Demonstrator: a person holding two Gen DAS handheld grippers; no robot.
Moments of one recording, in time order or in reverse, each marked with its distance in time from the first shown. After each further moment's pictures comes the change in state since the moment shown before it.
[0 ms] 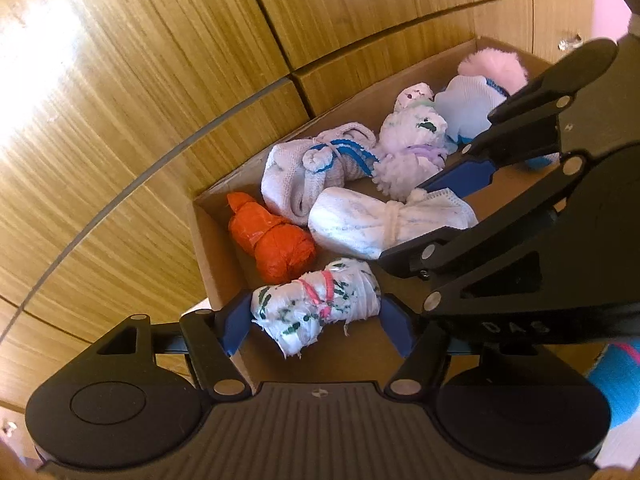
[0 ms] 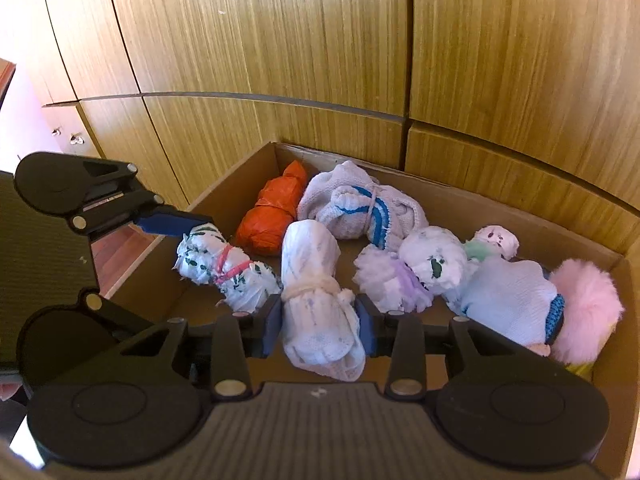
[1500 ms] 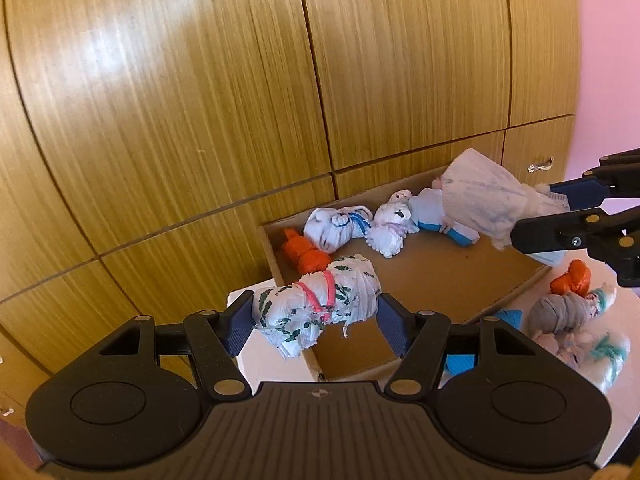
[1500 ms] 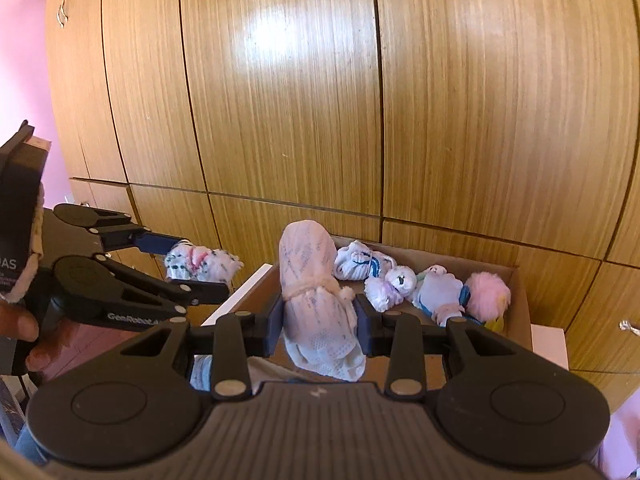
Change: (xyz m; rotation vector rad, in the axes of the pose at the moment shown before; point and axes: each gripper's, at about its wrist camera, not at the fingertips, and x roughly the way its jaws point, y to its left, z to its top) left arm -0.145 0.001 -0.057 -0.227 -0.267 0.000; right arm -0.157 0.043 -0.055 0.013 -0.314 -0.052
